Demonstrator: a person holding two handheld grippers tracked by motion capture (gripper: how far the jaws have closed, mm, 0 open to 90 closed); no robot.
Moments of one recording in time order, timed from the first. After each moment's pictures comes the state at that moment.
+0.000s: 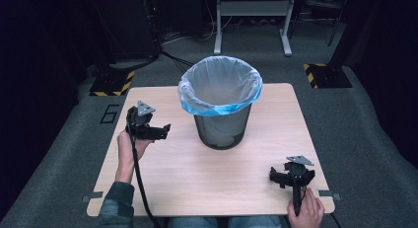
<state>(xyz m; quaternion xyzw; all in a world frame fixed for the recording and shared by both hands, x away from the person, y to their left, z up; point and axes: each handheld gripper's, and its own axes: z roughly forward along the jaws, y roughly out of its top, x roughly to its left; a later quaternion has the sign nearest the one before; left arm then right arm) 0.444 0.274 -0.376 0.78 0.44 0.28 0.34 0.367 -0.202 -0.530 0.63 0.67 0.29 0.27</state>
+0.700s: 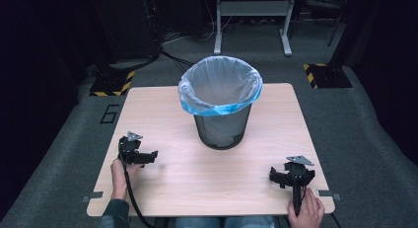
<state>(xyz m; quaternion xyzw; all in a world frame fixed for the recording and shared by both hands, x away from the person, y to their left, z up) 0.433 0.335 -0.493 0.77 0.53 0.21 0.30 0.367 -0.203 -0.530 0.63 0.67 0.29 0.27</state>
